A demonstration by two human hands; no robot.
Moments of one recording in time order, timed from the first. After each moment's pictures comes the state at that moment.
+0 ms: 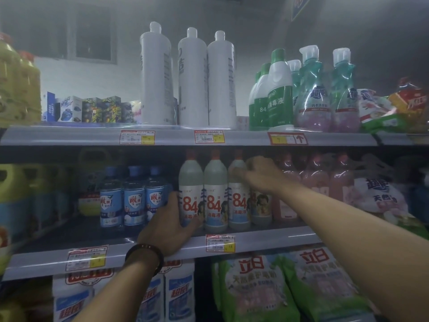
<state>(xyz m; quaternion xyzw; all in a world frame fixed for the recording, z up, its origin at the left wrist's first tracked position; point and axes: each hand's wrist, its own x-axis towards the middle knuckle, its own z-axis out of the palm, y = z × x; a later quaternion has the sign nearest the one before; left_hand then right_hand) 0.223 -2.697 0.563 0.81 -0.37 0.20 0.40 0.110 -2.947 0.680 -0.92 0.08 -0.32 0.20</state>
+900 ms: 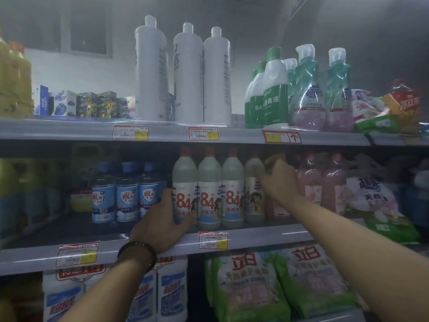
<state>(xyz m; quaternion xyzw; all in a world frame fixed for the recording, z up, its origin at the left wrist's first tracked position) 0.220 -2.699 0.563 0.82 -0.36 0.21 0.39 0.089 -2.979 0.645 -0.83 0.15 -0.49 0.25</state>
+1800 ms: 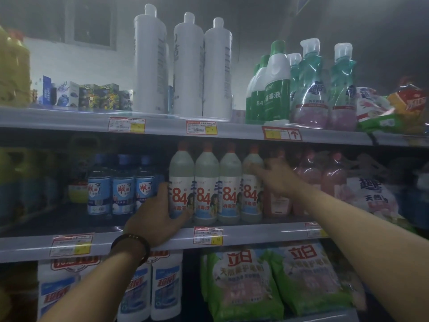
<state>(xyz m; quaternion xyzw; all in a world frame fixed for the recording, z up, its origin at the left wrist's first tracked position) 0.221 -2.698 0.562 0.82 -0.36 0.22 0.38 0.093 -3.008 0.660 -0.90 0.09 -0.32 0.29</state>
